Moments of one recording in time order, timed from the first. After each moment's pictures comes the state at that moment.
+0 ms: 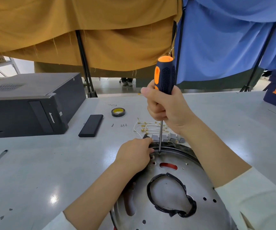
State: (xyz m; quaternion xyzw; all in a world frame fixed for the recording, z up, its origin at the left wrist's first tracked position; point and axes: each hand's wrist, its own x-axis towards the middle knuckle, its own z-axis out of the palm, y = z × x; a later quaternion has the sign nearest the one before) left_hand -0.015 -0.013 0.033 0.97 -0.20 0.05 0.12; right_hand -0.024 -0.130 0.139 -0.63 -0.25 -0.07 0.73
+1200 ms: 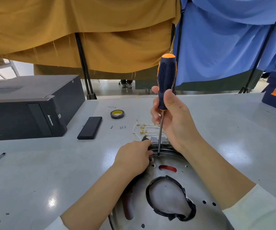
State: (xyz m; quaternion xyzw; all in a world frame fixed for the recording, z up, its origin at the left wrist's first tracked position) left_hand -0.016 -0.013 0.033 0.97 -0.20 0.05 0.12; right_hand -0.028 -0.135 0.107 -0.52 -0.21 -0.11 0.82
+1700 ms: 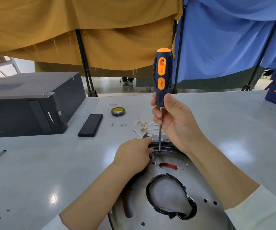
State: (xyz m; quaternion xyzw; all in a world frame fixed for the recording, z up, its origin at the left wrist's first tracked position) left_hand -0.014 -0.011 0.030 0.97 -0.20 0.05 0.13; right_hand -0.029 -0.140 0.099 -0.49 -0.23 -0.05 0.84
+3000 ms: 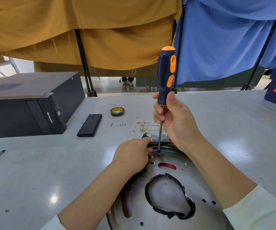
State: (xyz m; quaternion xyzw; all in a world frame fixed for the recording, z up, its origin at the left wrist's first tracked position) left_hand -0.014 -0.010 0.030 0.97 -0.20 0.06 0.12; right_hand -0.022 -0.143 0.094 -0.51 -0.23 -0.08 0.82
